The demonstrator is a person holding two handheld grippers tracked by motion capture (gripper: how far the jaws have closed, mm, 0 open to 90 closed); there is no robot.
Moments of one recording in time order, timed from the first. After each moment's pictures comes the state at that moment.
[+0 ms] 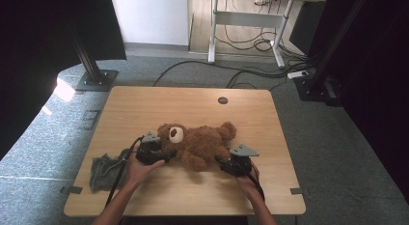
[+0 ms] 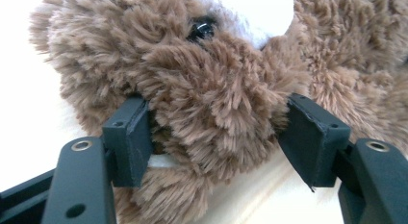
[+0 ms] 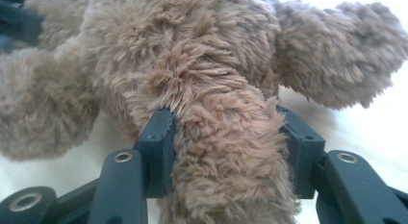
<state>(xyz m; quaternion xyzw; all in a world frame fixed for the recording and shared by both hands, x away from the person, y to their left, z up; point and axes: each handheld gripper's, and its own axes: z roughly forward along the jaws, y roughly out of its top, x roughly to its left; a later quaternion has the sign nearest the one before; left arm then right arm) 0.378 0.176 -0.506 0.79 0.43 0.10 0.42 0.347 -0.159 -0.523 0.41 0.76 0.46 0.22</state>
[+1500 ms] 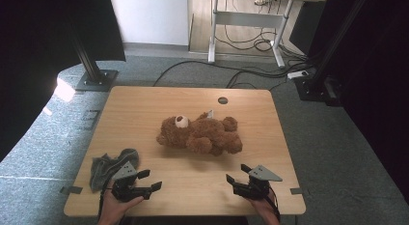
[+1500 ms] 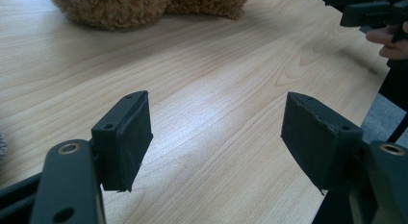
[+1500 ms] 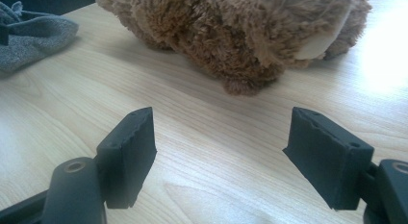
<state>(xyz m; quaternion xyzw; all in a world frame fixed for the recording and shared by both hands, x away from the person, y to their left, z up) 0.260 0.224 -0.505 0.79 0.39 0.08 0.47 0.273 -0.204 -0.527 0.41 0.73 0.50 0.20</state>
